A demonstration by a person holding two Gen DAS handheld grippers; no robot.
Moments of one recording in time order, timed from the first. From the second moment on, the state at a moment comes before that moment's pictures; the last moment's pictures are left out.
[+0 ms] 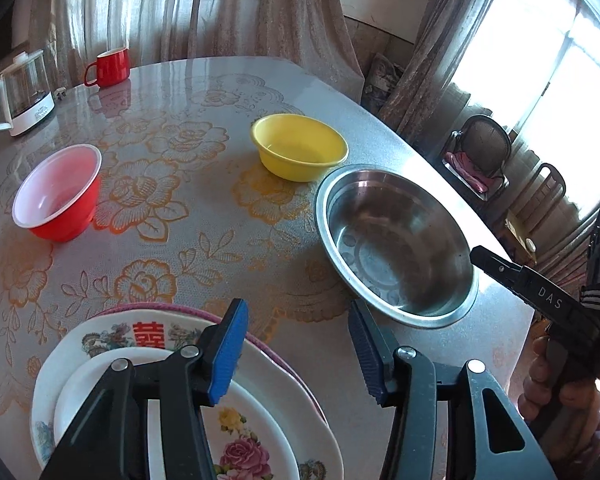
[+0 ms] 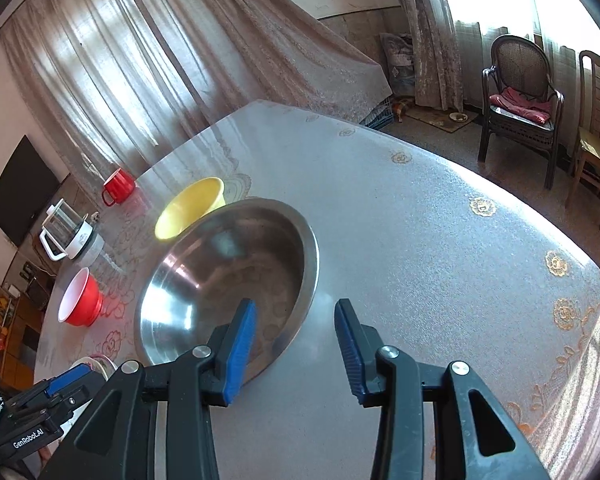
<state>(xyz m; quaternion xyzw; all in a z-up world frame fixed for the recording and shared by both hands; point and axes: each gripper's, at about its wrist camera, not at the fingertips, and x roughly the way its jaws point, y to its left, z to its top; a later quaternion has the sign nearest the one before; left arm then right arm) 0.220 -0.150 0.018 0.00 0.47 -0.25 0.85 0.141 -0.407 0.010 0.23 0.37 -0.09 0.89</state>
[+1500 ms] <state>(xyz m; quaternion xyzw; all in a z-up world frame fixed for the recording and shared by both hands) 0.247 -0.113 -0.002 -0.02 0.49 -0.22 0.84 0.166 -0.334 -0.016 0.20 0.42 0.00 0.89</state>
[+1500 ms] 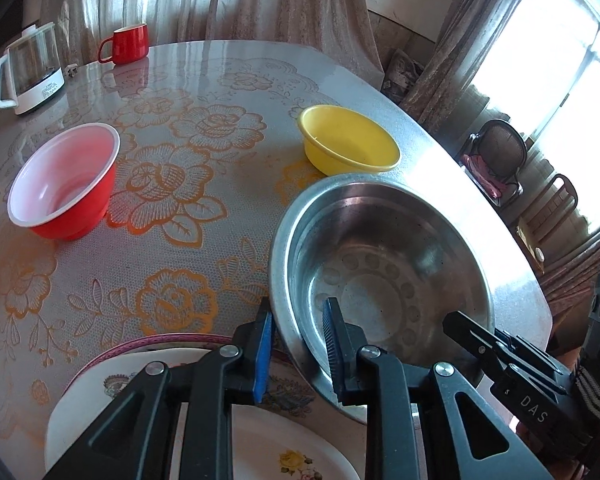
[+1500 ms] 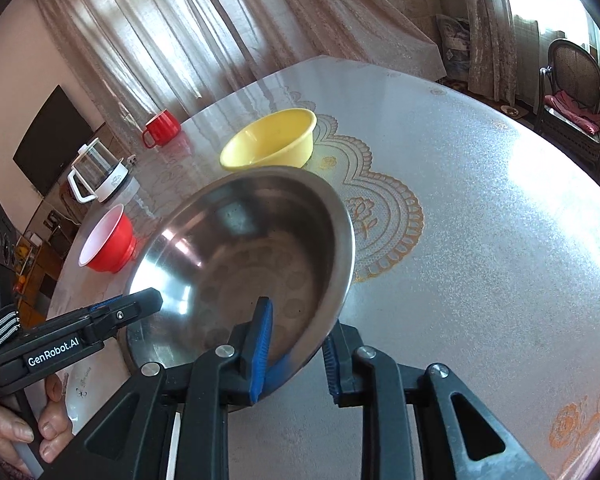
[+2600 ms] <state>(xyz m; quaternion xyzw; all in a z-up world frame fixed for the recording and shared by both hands) 0.234 -0.096 0.028 0.01 0.44 -0.20 0.87 0.176 -0.343 0.038 0.15 0.38 0.02 0.91</state>
